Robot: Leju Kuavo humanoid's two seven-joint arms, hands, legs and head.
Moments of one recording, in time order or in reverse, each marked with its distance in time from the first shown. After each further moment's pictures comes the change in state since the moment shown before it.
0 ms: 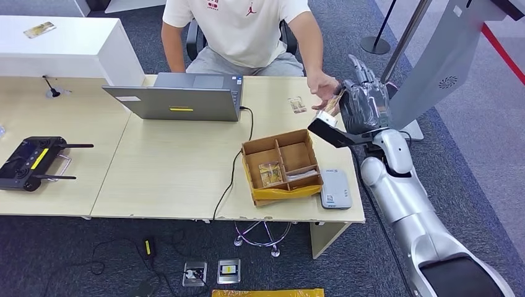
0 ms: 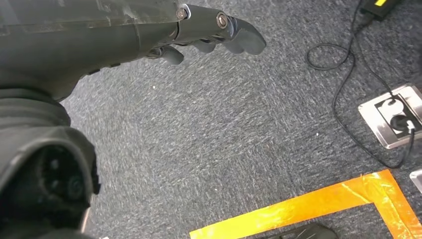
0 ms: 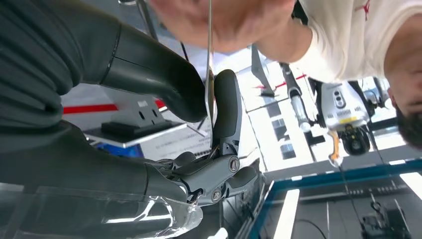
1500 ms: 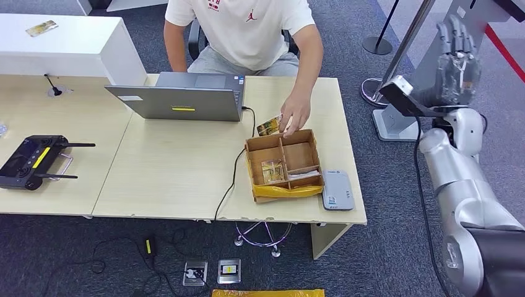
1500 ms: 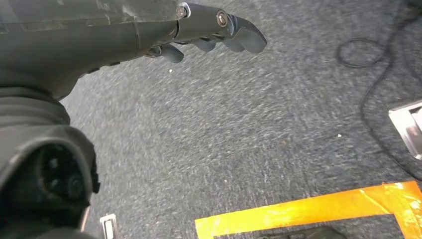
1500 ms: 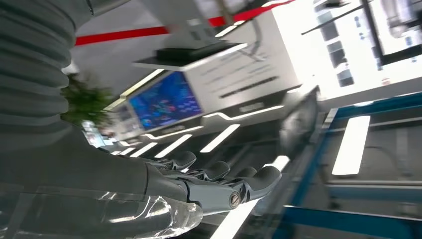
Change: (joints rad) left arm 0.060 0.001 -0.001 0.001 0.111 0.062 0.004; right arm -0.177 -0.142 -0.318 0.352 -0.002 -0.283 -0.211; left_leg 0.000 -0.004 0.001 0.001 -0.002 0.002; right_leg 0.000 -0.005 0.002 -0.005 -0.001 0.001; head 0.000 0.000
